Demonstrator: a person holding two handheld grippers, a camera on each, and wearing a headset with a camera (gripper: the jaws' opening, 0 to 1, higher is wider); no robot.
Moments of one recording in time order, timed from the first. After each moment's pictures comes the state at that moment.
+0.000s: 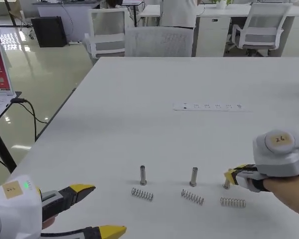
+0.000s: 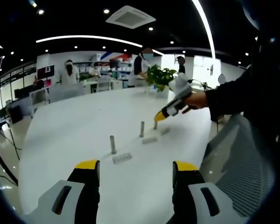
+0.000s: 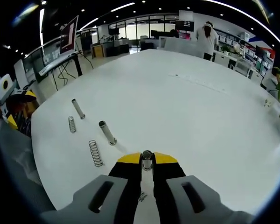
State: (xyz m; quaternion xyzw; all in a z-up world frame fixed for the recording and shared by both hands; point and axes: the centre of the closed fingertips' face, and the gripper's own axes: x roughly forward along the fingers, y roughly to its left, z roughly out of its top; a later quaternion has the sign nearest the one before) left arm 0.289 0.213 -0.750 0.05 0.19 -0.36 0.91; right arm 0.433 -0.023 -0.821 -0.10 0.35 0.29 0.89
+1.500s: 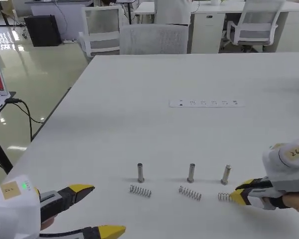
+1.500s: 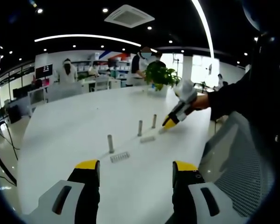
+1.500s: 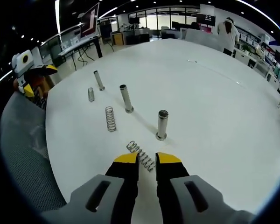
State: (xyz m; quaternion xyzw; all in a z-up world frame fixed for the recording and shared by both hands) left arm 0.287 0.209 -0.753 0.05 0.19 -0.36 0.91; right arm 0.385 -0.037 -0.850 -0.13 0.38 0.38 0.83
